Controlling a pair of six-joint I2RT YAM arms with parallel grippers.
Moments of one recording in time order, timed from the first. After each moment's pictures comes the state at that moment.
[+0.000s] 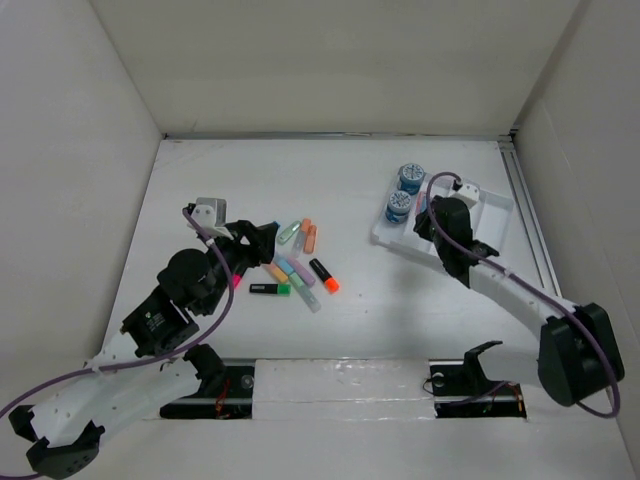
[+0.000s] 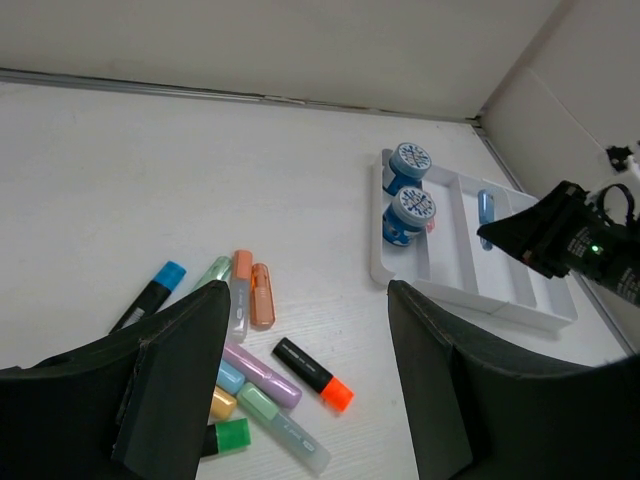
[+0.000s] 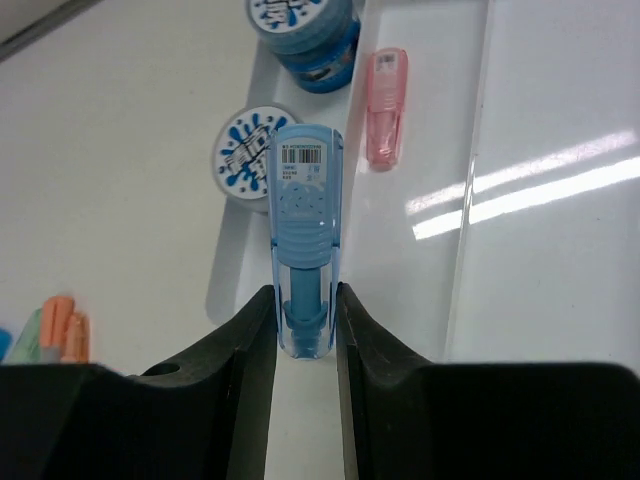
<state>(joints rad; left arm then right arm) -0.84 0.59 0.81 -0.28 -0.49 -0.37 0.41 1.18 0.68 0.05 0.42 0.61</state>
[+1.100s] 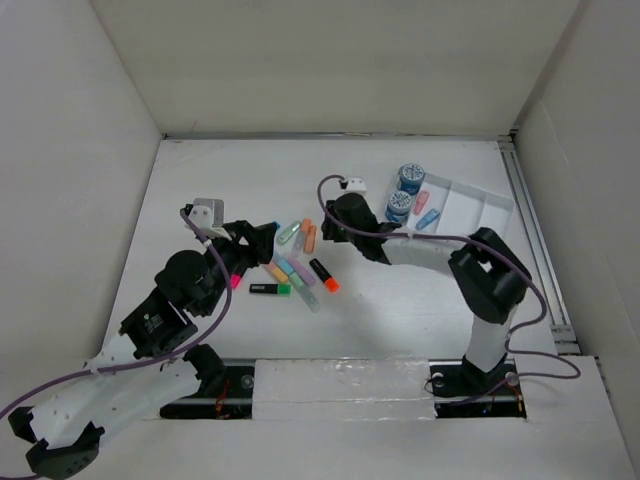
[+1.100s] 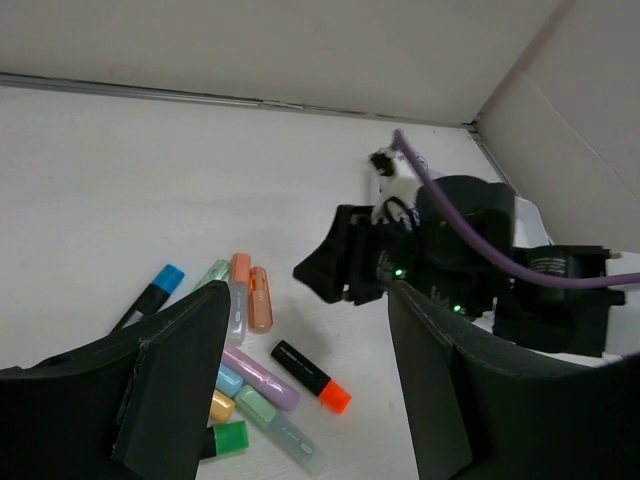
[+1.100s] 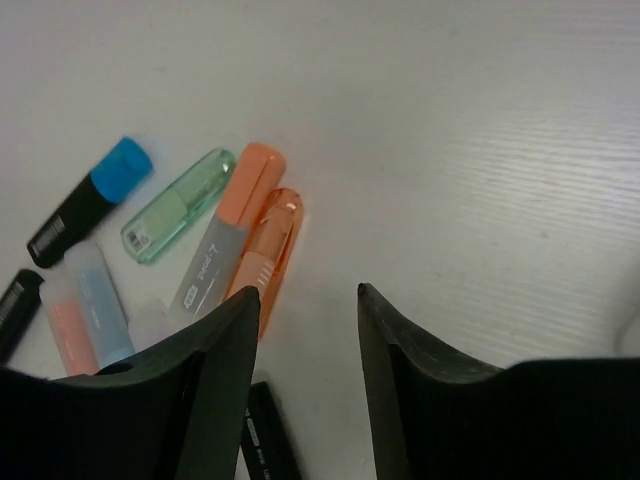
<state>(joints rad) -0.84 0.58 0.81 -0.28 -0.49 -0.37 0.73 1.80 1.11 0.14 0.28 0.56</state>
